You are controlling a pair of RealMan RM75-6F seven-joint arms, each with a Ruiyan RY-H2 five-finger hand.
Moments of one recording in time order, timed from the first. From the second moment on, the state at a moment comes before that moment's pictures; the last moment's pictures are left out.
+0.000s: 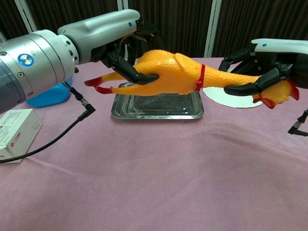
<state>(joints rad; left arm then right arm) -0.80 -1.62 -0.28 -1.87 1.12 1.17 0.65 0.66 -1.24 0.12 -1.66 -1.48 0.94 0.70</state>
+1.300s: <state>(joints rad) -0.83 -1.65 -0.27 -1.81 1.15 1.19 0.56 0.66 -1.22 0.11 -1.68 -1.54 0.98 0.77</state>
